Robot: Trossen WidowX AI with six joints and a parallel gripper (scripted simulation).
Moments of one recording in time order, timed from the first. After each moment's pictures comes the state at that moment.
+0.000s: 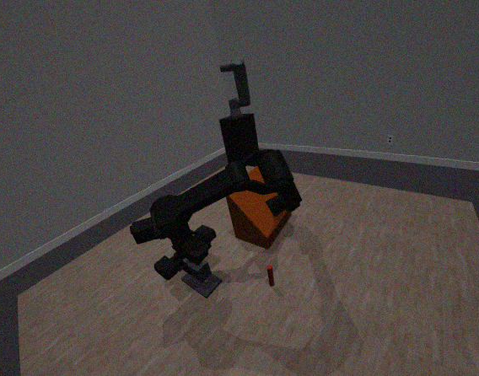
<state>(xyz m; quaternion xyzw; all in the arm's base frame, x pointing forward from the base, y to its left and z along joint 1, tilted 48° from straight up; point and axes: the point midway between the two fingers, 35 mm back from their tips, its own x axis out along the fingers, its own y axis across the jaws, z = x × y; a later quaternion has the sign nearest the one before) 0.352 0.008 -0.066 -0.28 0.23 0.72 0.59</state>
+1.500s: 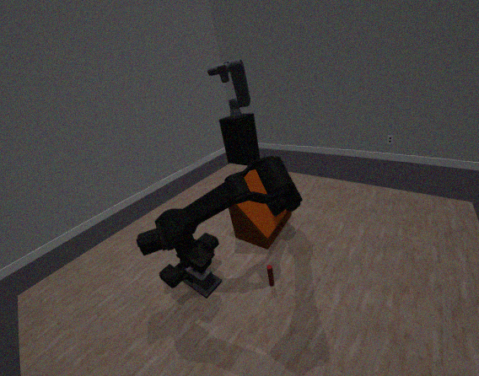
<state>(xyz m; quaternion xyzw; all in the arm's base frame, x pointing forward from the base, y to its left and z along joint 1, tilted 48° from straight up) 0.346 0.032 -0.089 -0.28 0.23 0.72 0.59</state>
